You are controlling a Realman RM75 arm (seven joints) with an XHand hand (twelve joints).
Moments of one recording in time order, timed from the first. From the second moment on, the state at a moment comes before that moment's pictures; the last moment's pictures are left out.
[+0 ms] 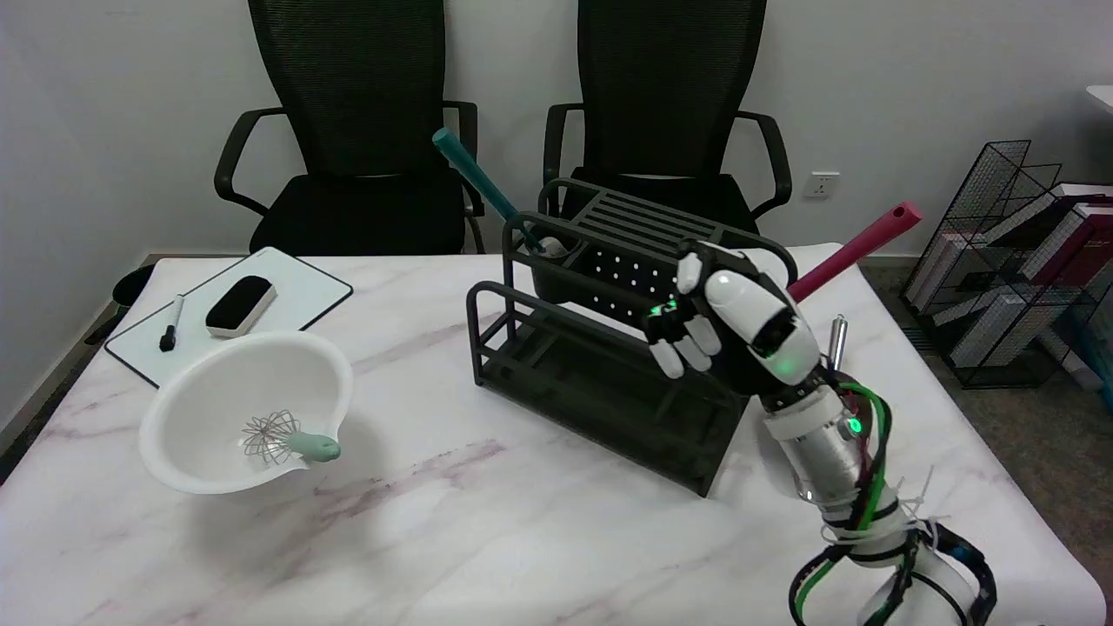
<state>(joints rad) -0.21 -1.03 -1.95 1.34 0.44 1.20 1.97</state>
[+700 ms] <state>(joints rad) 0.23 -1.05 -1.97 1.56 0.27 0.54 1.97</state>
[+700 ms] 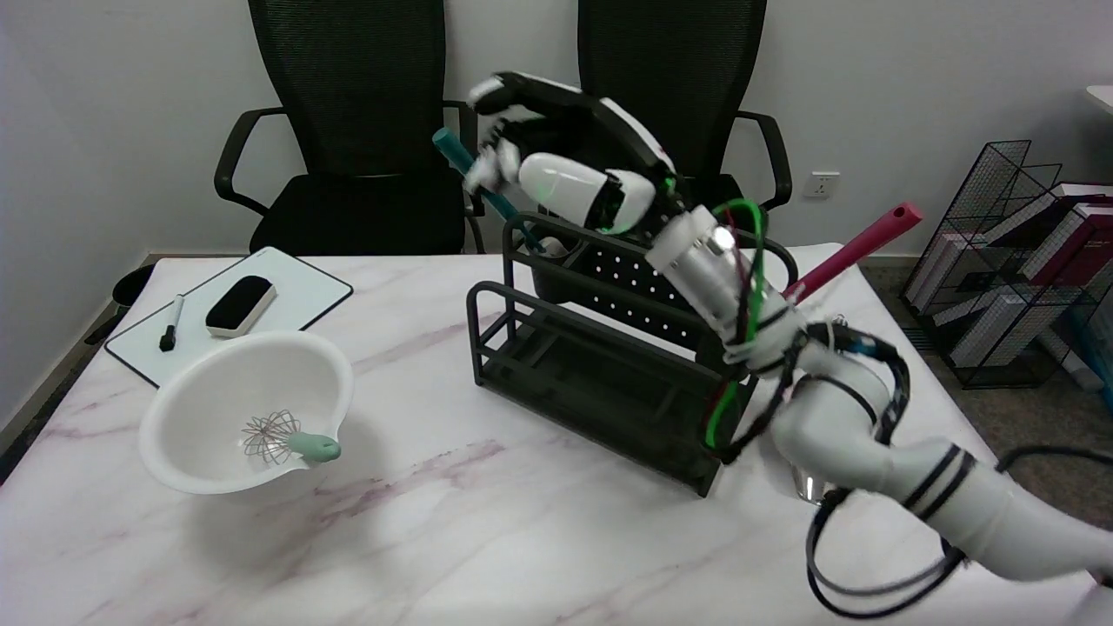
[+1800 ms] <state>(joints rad) 0.69 -1.08 -2.05 1.21 -0.16 0.25 1.94</state>
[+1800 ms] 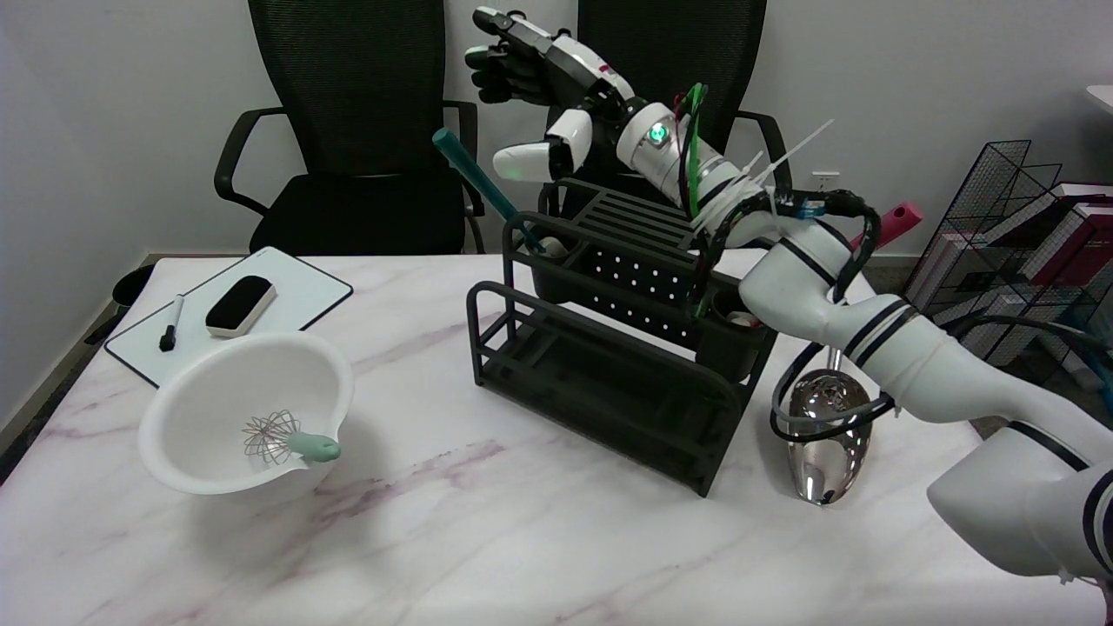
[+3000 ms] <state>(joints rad) 0.82 -1.25 -2.13 0.90 -0.27 0.19 1.84</state>
